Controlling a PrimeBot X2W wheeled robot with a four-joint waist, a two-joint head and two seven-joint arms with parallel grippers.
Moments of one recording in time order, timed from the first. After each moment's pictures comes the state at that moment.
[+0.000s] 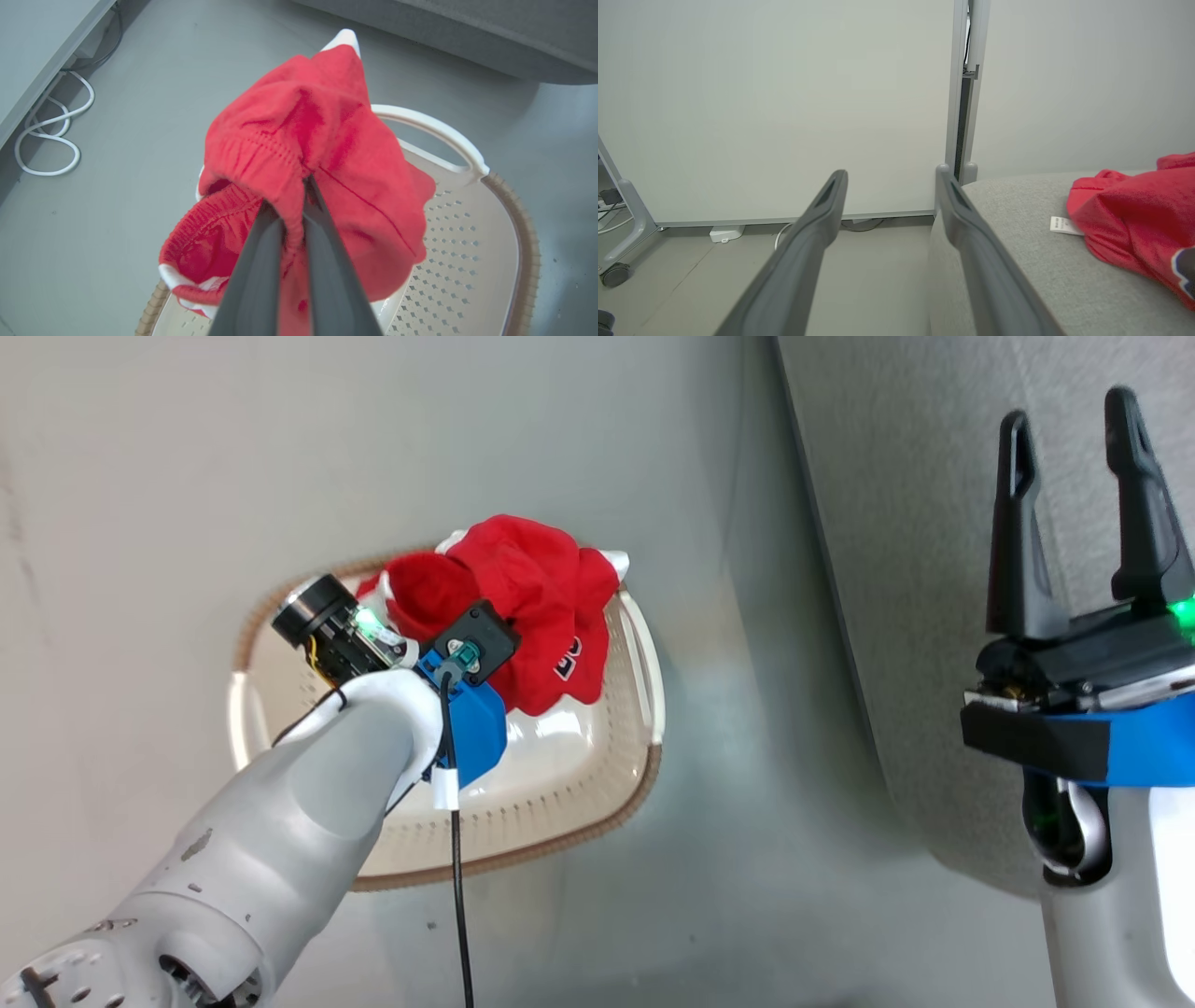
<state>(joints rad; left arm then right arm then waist) -1.01 0.17 -1.27 1.11 -0.53 -0.13 -0.22 -0.44 -0.10 0.01 -0.10 0.17 0.13 -0.26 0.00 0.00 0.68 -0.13</state>
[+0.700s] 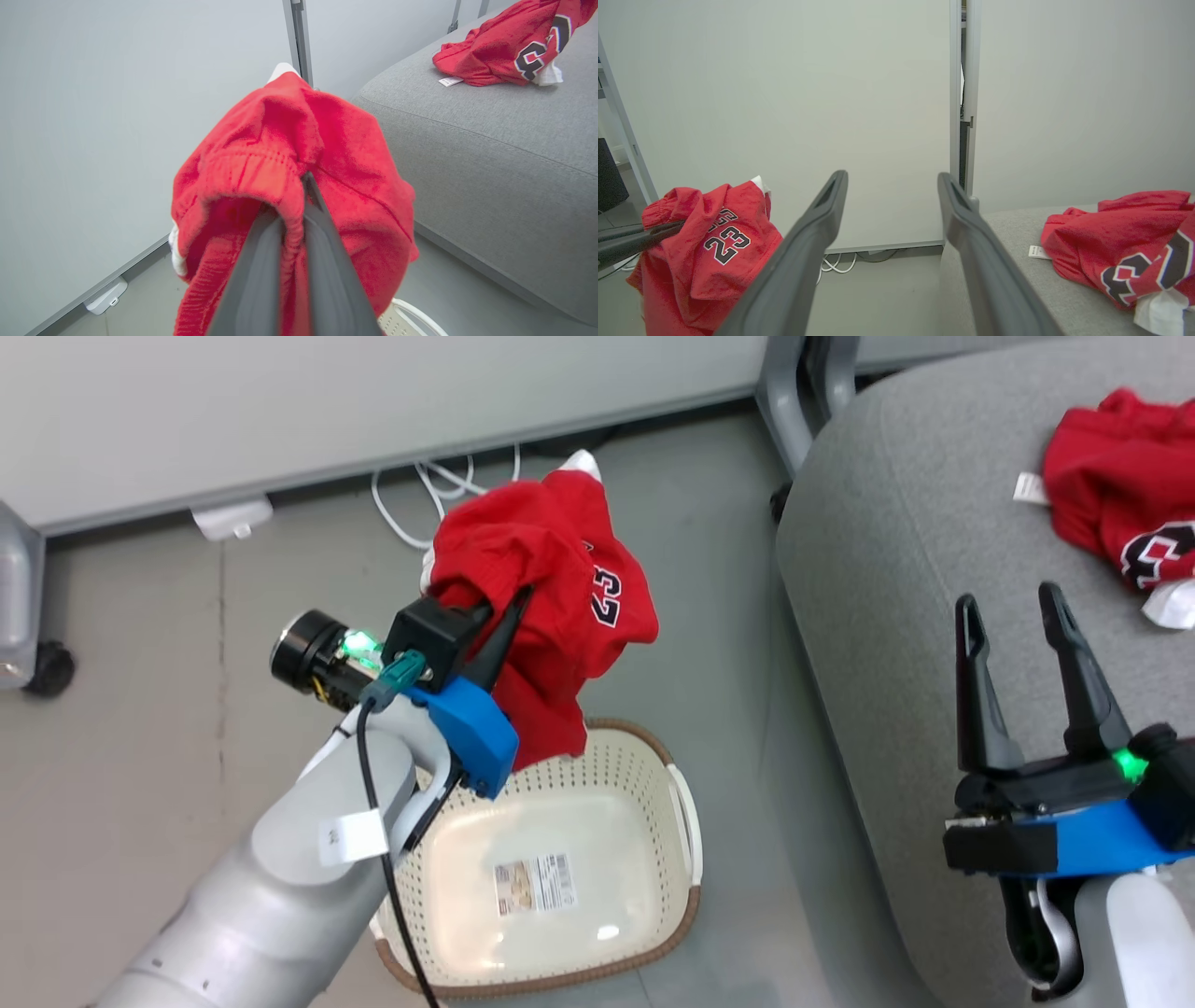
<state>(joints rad) -0.83 0.24 -0.93 0.77 -0.58 -0.06 -0.26 -0.23 -0.09 -0.02 0.00 0.18 0.13 -0.26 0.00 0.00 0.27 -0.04</state>
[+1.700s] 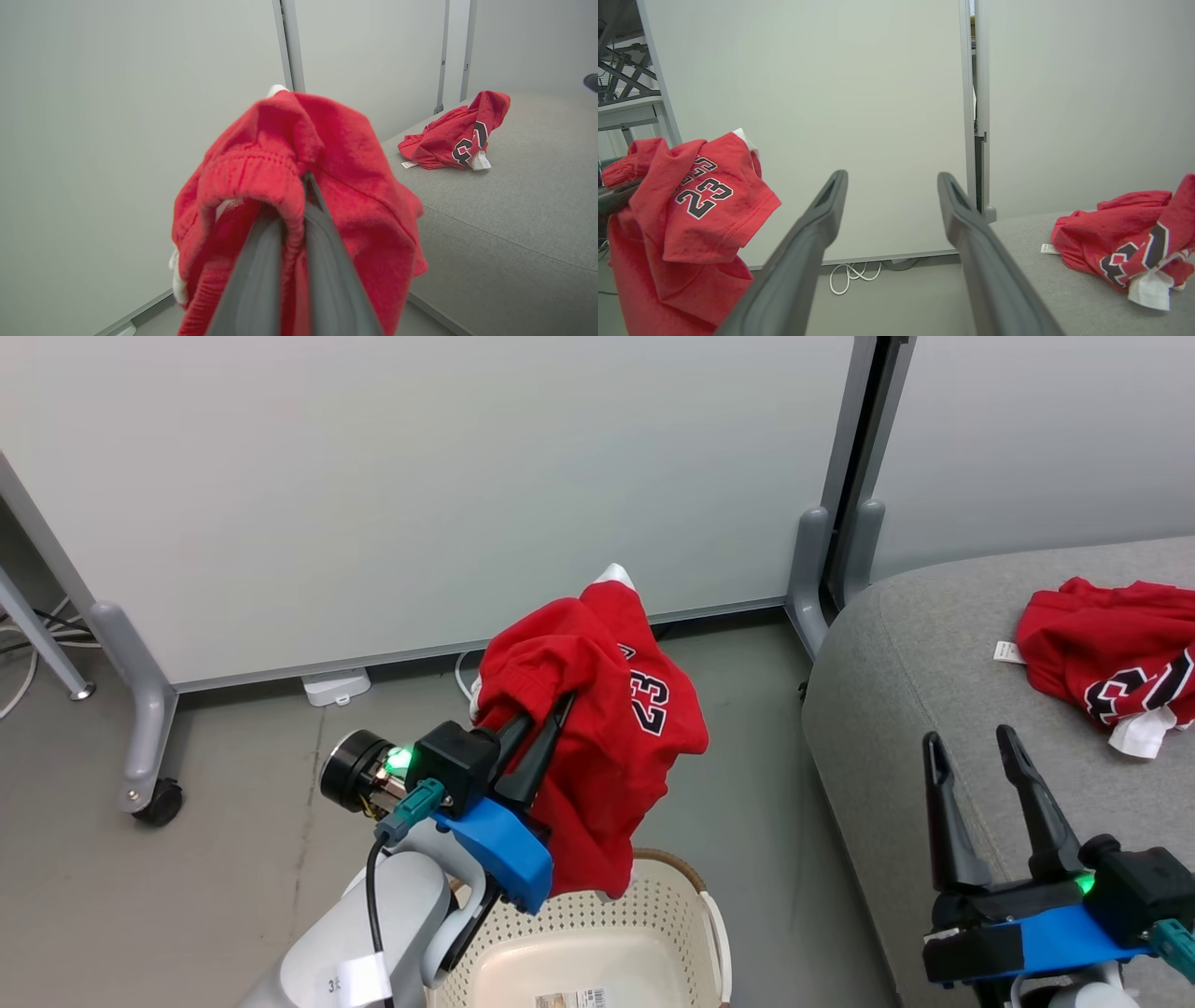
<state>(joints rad) -0.53 0.23 -0.79 0.50 -0.51 -0.05 -0.26 -0.04 -0.06 -0.02 0.05 0.19 0.13 -0.26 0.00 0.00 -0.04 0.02</state>
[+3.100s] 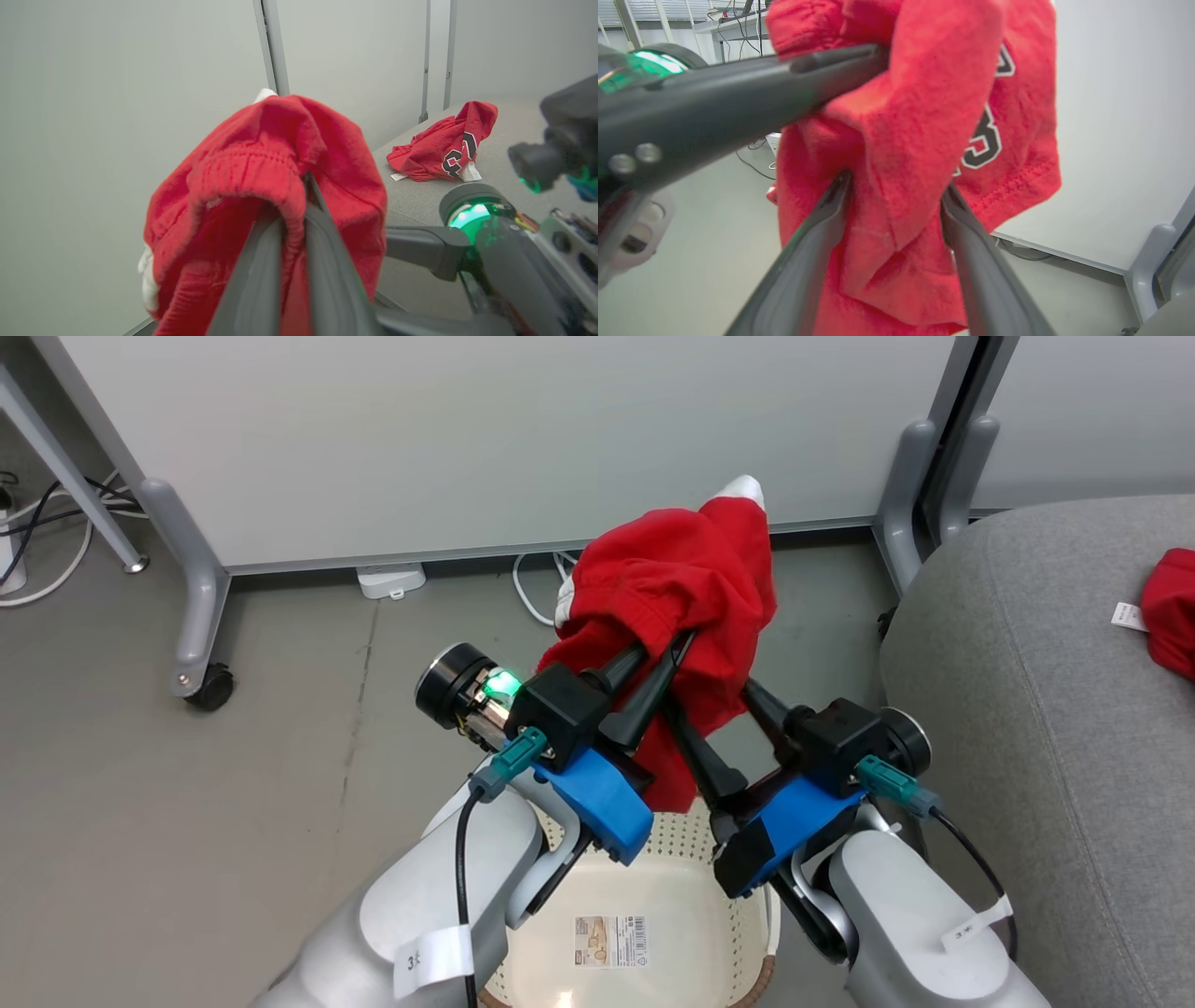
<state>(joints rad) -0.67 0.13 -0.85 0.46 -0.47 -0.06 -0.26 -0.49 -0.05 0.45 0.49 0.22 0.13 -0.26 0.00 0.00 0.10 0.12</state>
